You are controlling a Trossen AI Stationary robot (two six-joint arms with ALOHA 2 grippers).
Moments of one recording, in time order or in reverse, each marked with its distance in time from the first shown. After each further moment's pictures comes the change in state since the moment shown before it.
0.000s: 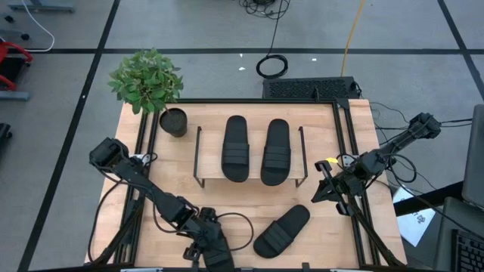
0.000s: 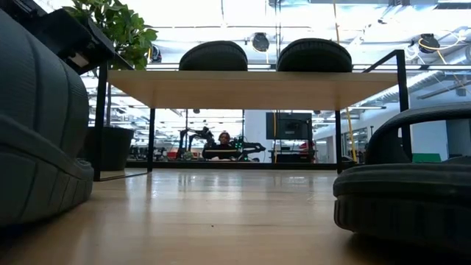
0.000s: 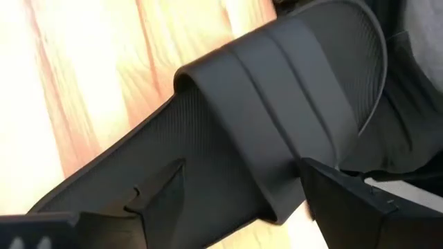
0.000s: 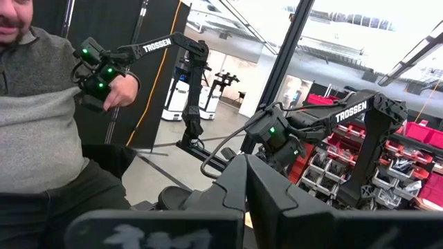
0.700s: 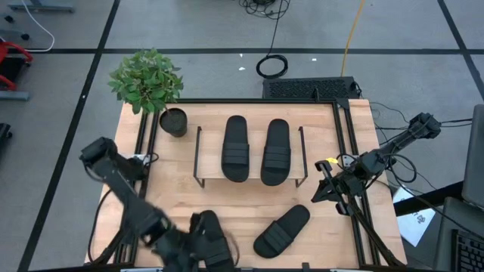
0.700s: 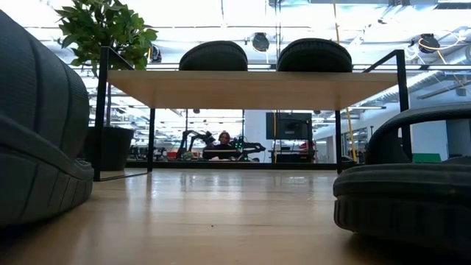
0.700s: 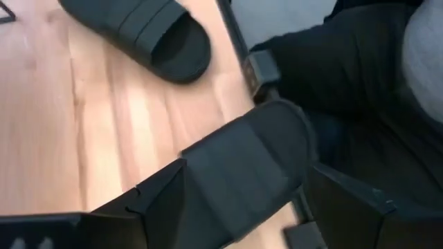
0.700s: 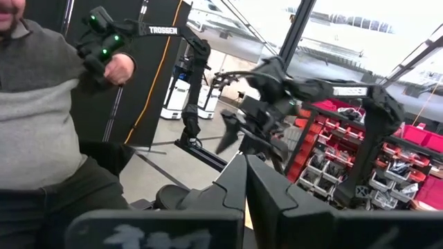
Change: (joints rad) left arm -0.178 -0.073 0.239 -0.188 -0.399 -0.005; right arm 0.000 0.000 0.000 -0.001 0.000 -0.019
